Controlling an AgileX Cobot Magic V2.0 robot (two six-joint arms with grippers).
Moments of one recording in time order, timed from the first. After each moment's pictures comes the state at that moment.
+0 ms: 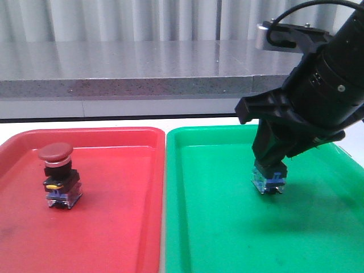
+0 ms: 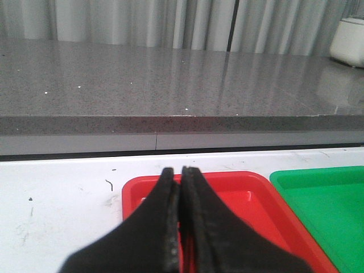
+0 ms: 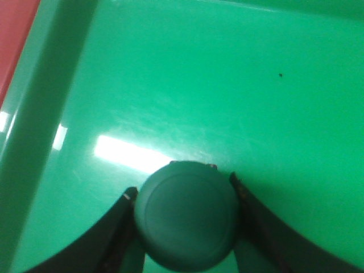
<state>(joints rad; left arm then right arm) -0.15 0.05 -0.34 -0.12 0.45 0.00 0.45 1.52 -0.79 0.07 0.27 0.21</state>
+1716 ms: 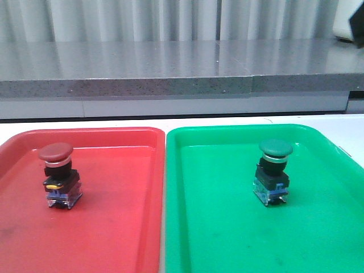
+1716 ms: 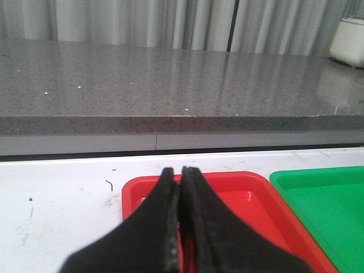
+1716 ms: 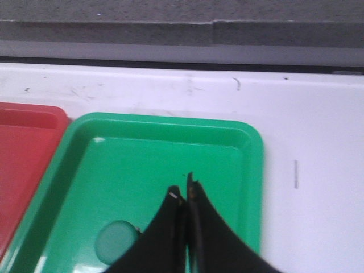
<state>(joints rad) -0.15 0.05 -0.34 -0.12 0.45 0.00 0.26 0.97 -0.71 -0.02 0.33 0.21</state>
